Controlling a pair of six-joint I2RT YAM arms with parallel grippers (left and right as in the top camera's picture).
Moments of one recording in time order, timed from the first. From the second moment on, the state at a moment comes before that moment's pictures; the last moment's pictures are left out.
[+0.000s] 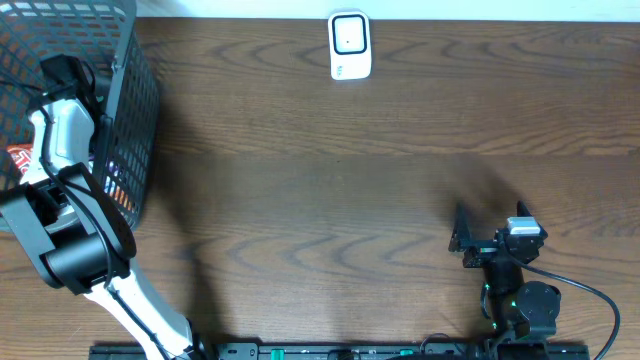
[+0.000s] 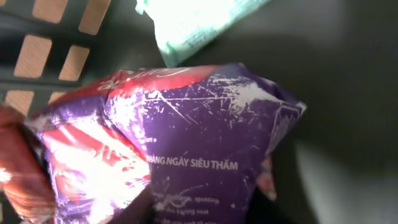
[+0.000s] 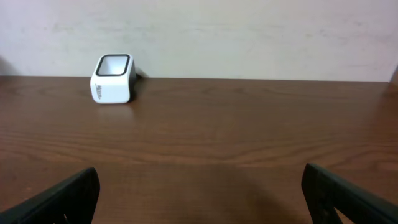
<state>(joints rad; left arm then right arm) 0.41 2.08 1.59 -0.79 -0.39 -0.05 0.02 0.02 0.01 -0.07 -0.02 0.01</state>
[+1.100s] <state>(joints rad) 0.41 1.45 1.61 -0.68 -0.10 -0.15 0.02 0.02 0.01 -0.07 -0.02 0.01</state>
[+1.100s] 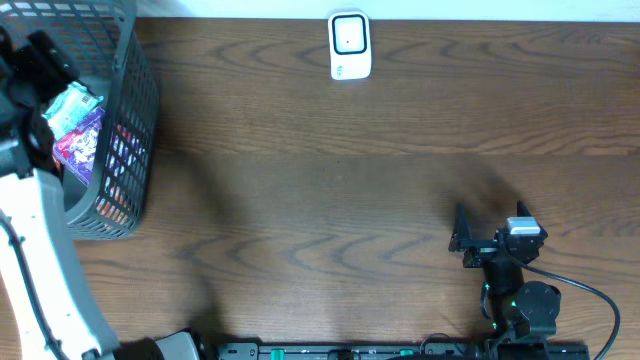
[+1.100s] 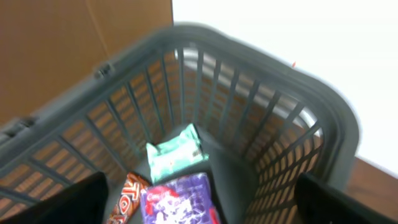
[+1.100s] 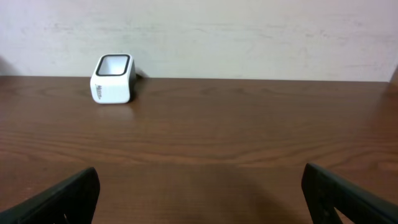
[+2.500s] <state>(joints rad) 0.37 2.05 1.60 -0.79 -0.25 -0.16 0.02 0.02 0.01 -0.07 -0.02 0.01</state>
